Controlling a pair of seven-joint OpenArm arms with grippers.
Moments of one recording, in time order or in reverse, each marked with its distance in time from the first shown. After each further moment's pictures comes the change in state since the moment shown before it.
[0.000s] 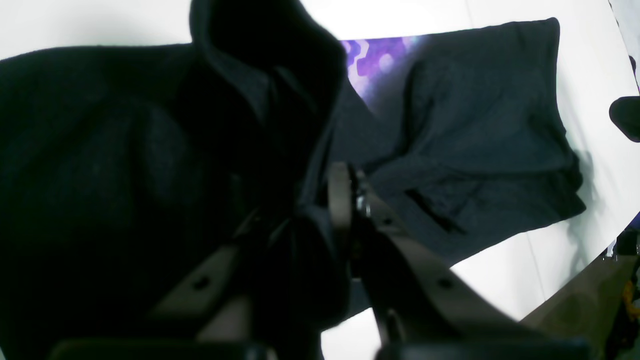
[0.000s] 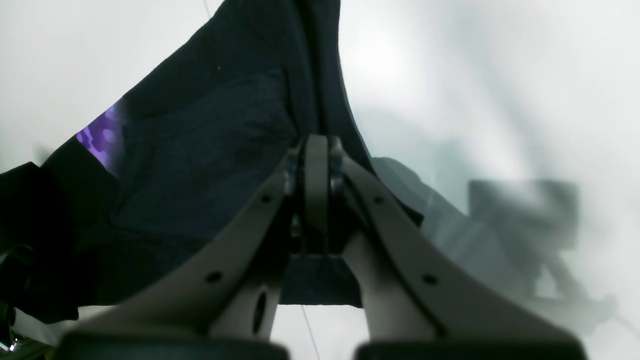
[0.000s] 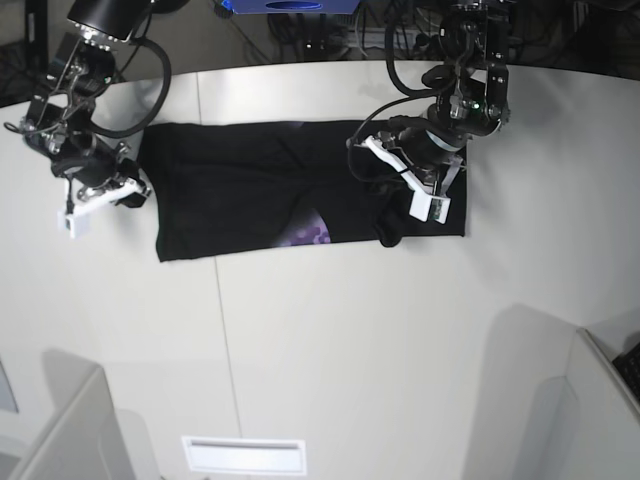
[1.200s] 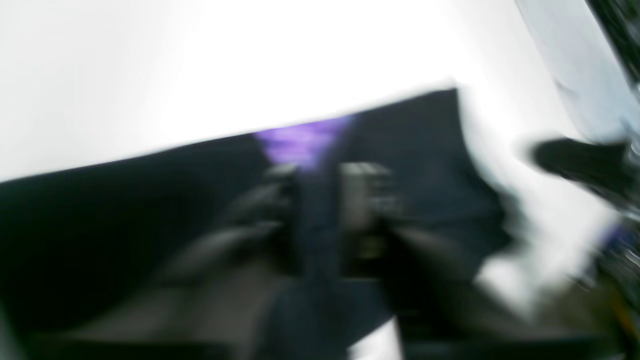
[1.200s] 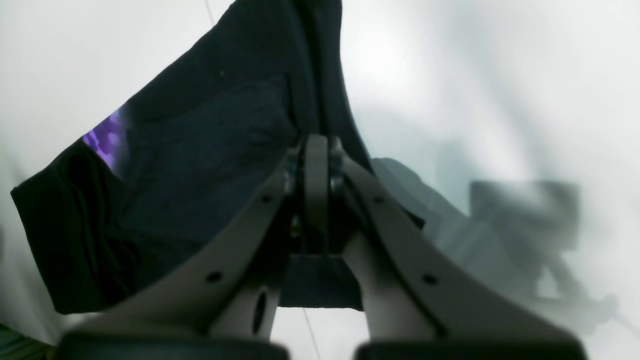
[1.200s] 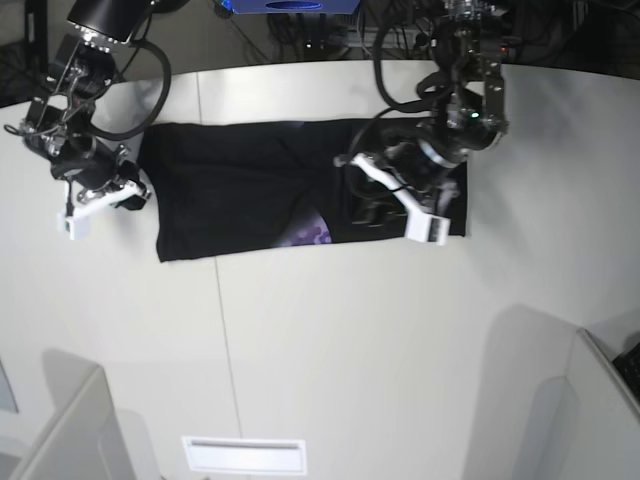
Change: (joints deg) left arm -1.5 1.1 -3.4 4.4 -1.3 -0.5 -0.9; right arm 0.6 0.0 0.0 0.0 0.0 0.0 -0.2
